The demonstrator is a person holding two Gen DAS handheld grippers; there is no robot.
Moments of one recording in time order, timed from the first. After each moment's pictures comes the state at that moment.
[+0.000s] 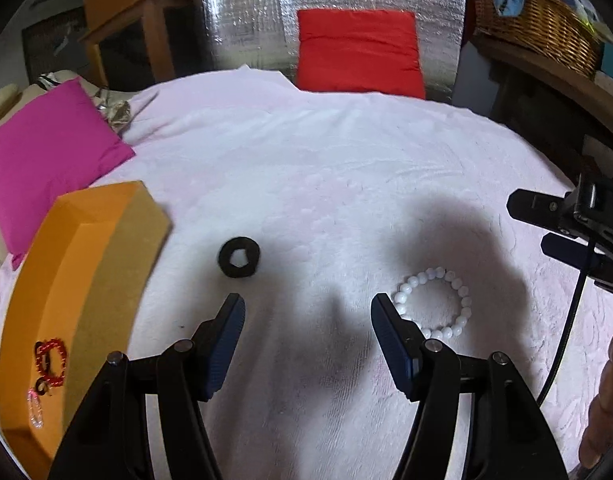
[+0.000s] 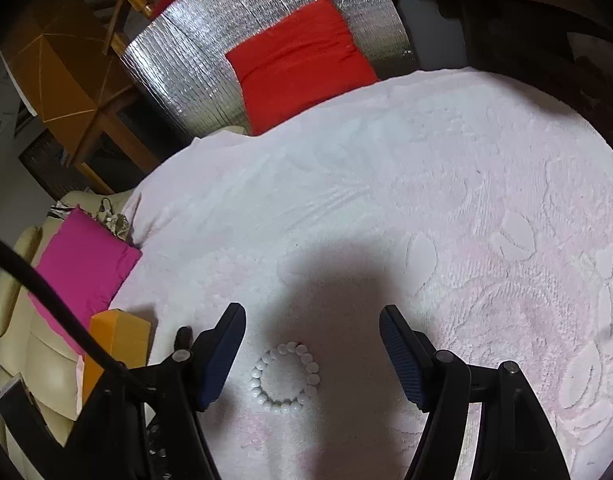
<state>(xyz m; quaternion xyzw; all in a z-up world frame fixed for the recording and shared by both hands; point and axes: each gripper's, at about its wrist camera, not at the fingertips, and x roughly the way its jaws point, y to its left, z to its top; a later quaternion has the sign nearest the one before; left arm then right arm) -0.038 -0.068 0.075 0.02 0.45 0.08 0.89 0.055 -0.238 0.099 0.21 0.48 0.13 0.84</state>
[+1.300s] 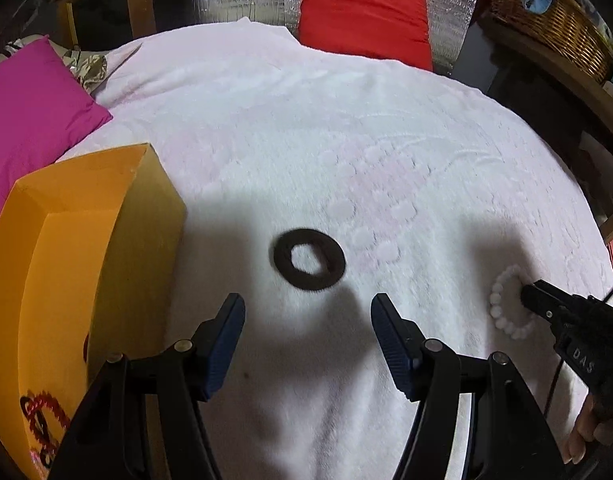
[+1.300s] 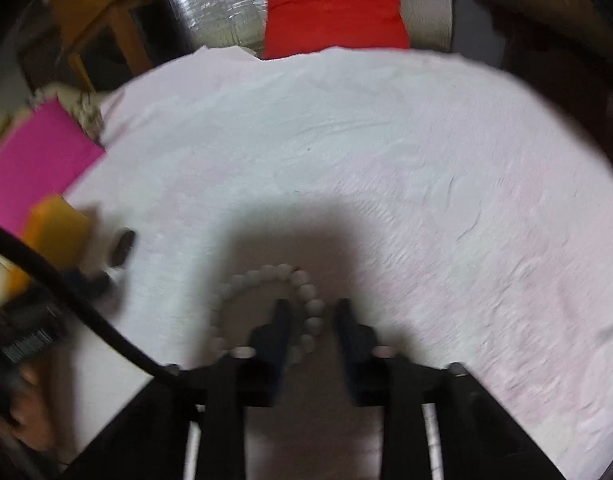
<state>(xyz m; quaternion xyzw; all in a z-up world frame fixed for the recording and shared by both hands) 0.003 0.025 0.048 -0.02 0.50 0.02 0.87 0.036 -0.165 0.043 0.03 0.51 0.13 0.85</state>
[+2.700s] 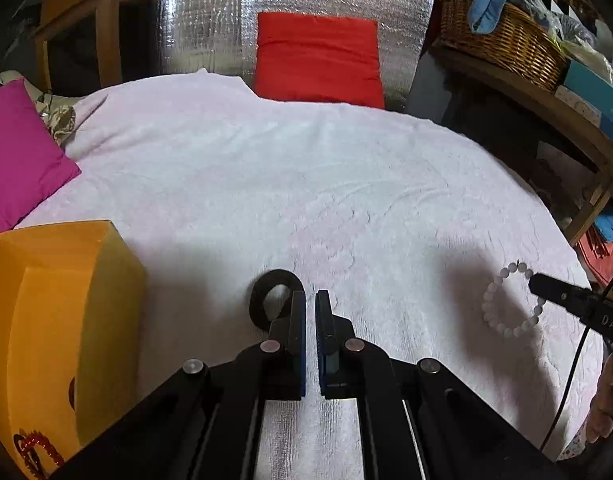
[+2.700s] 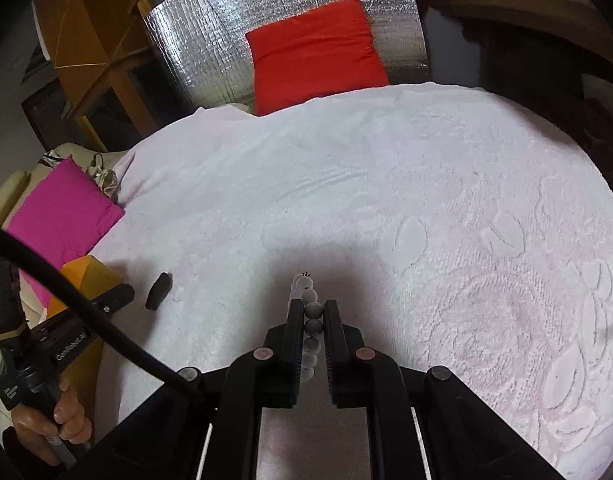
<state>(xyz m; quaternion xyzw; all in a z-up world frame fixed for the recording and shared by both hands) 0.002 0.000 0.070 0.00 0.43 -0.05 0.90 0.020 -0.222 0.085 0.12 0.46 0.14 0.87</state>
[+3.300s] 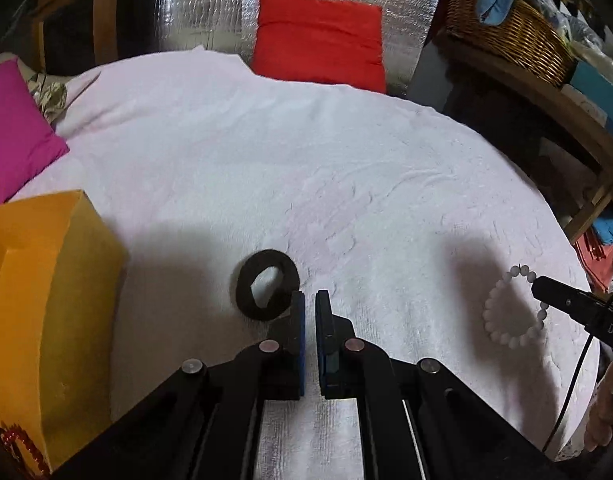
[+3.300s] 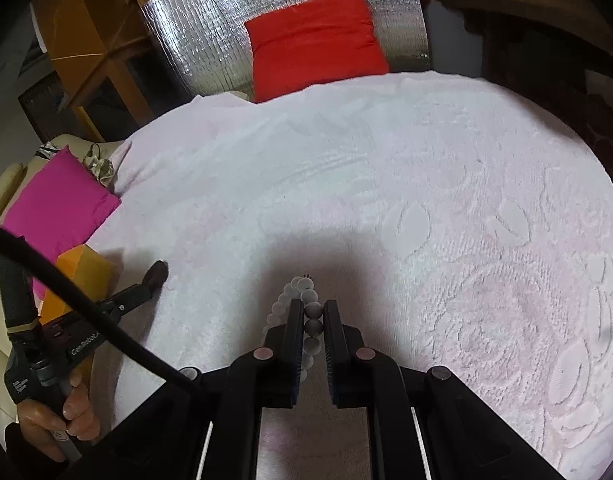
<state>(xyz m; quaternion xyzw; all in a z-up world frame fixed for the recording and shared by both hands) 0.007 0.002 0.053 -0.02 0.45 -0.05 0.89 0.021 -0.220 0.076 0.12 0.48 0.14 0.86</state>
